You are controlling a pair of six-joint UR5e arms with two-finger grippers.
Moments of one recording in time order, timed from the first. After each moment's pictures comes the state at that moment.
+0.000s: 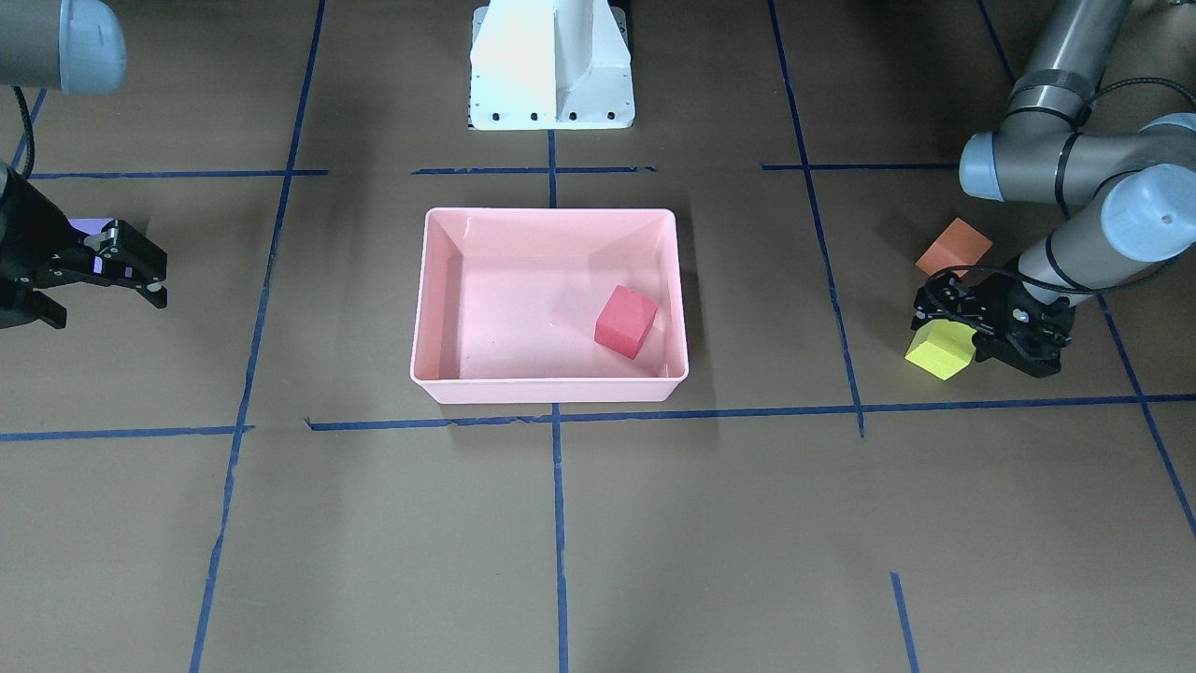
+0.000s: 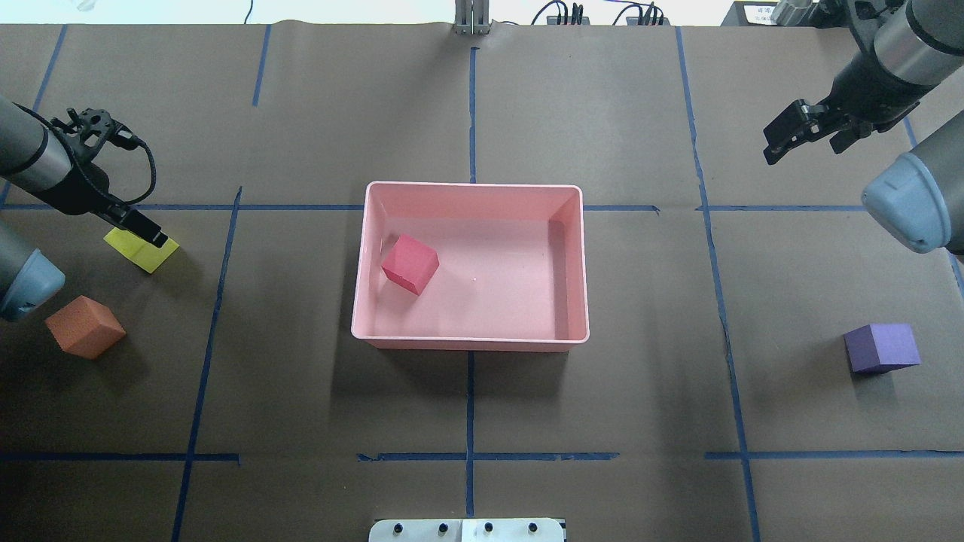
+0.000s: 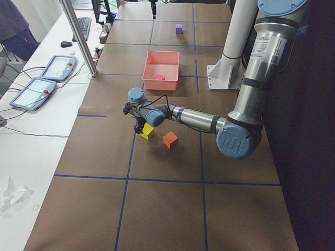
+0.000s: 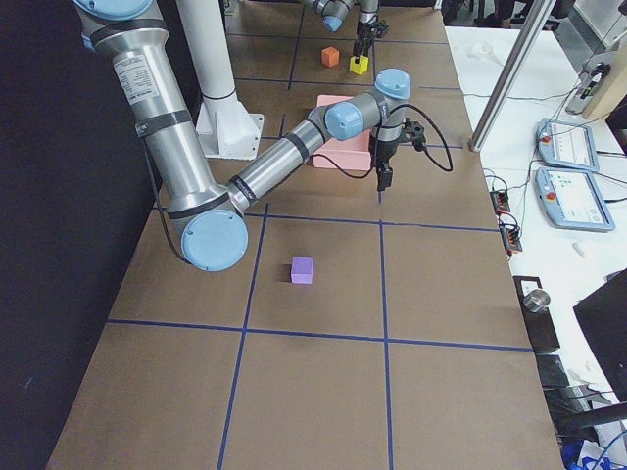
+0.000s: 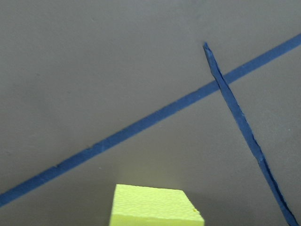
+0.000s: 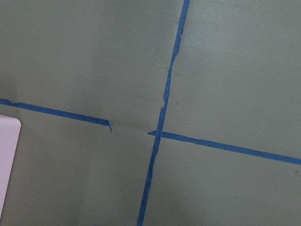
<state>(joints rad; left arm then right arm) -0.99 -1.79 -1.50 -2.01 -2.30 -0.31 1.11 -1.22 1.90 -1.78 2.25 0.46</state>
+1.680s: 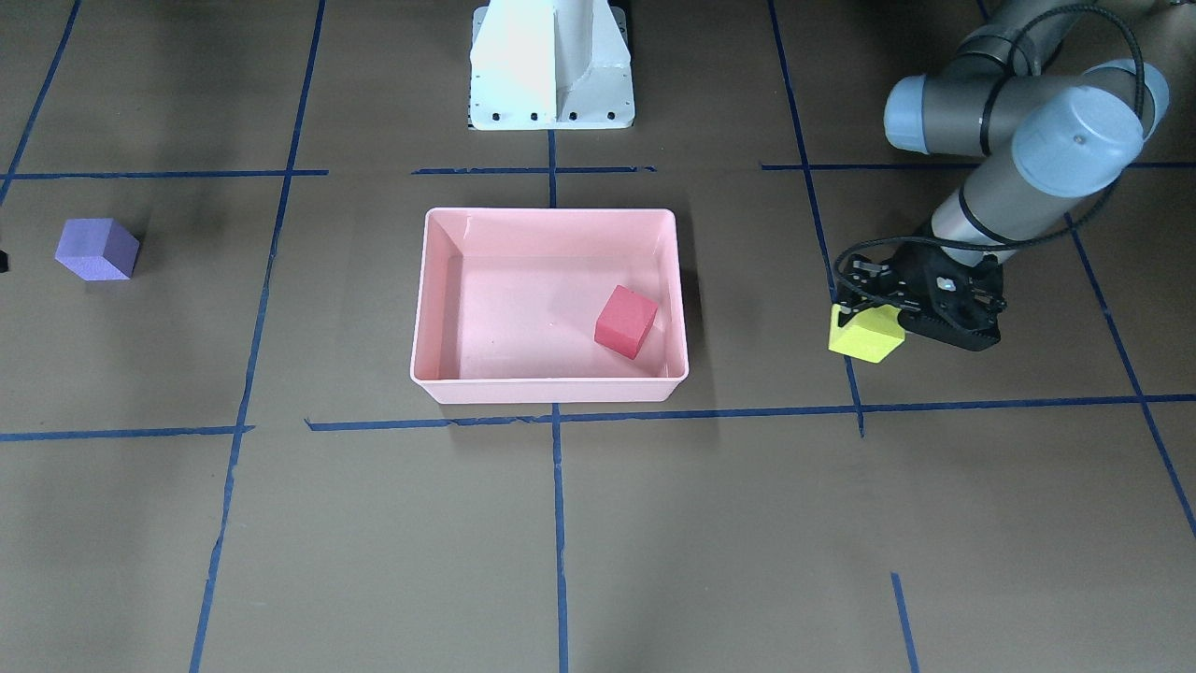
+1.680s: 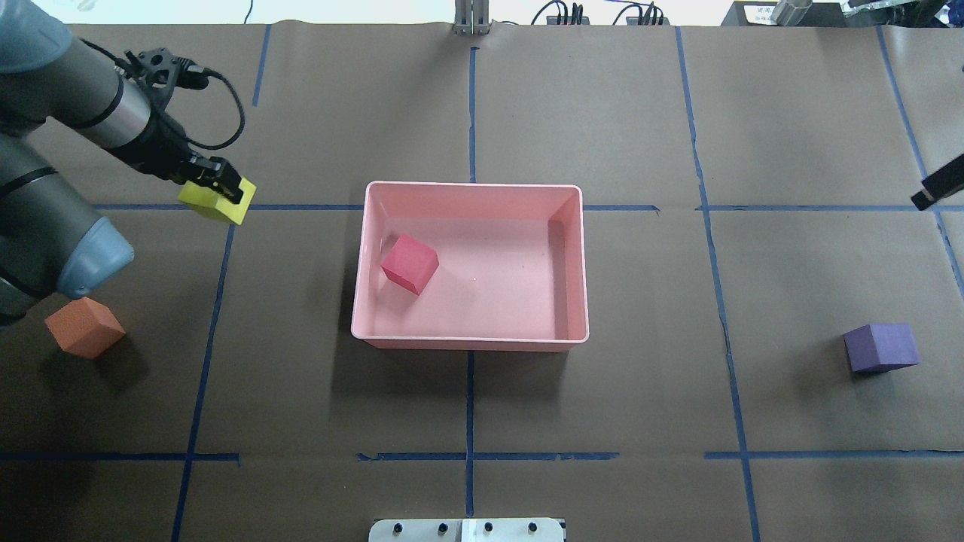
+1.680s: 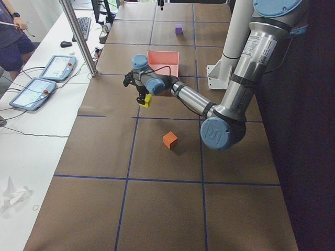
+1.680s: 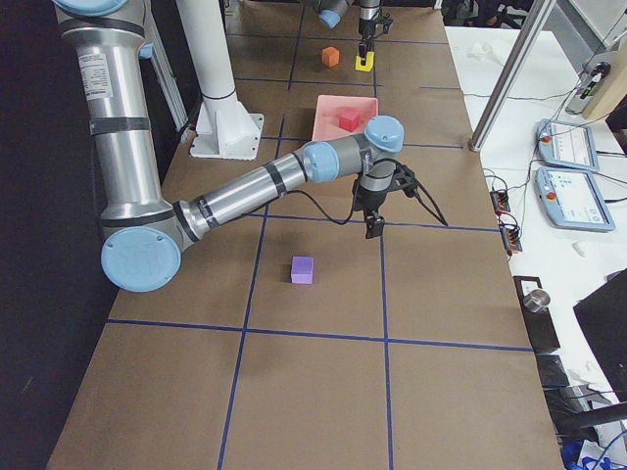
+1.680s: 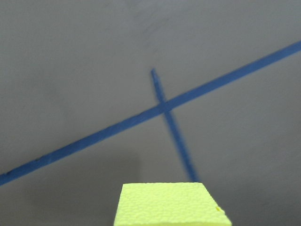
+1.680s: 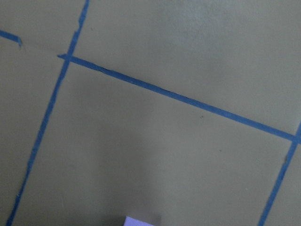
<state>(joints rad) -0.94 -2.00 -1.72 -1.74 -2.24 -0.69 1.31 -1.53 1.93 -1.76 2.32 -0.02</state>
